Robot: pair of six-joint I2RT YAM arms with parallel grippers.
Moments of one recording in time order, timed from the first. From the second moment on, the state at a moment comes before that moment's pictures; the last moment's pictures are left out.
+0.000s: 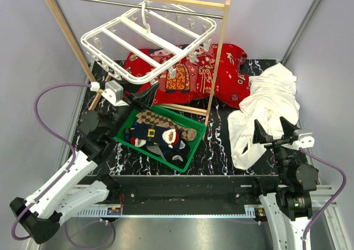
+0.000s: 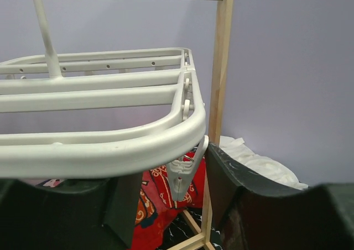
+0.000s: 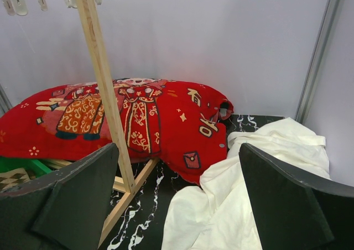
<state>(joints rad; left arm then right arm) -0.65 0.81 0.86 0.42 0.07 -0.05 0.12 0.01 0.56 -0.23 -0.02 0.05</state>
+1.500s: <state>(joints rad) -0.65 0.78 0.86 0.18 -0.13 -0.23 0.54 1.11 0.64 0.01 -0.44 0.57</state>
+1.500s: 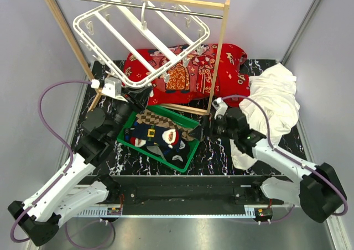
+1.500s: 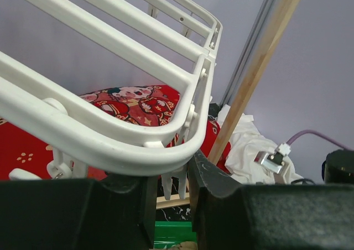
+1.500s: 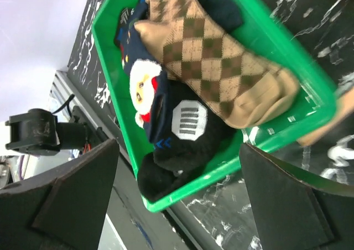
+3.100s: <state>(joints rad) -0.65 0.79 0.86 0.16 -0.13 -0.27 1.03 1.38 0.47 0.53 0.16 0.97</state>
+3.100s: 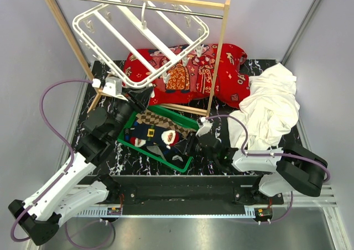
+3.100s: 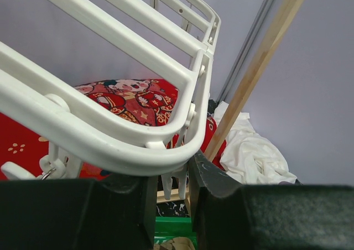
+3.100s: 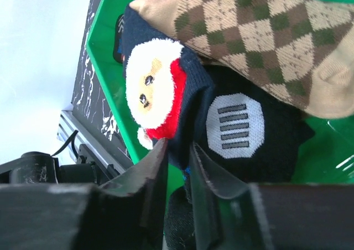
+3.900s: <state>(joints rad) -0.65 0.84 0.95 0.12 -0.06 -0.25 1.04 1.27 1.06 -0.21 0.05 0.15</state>
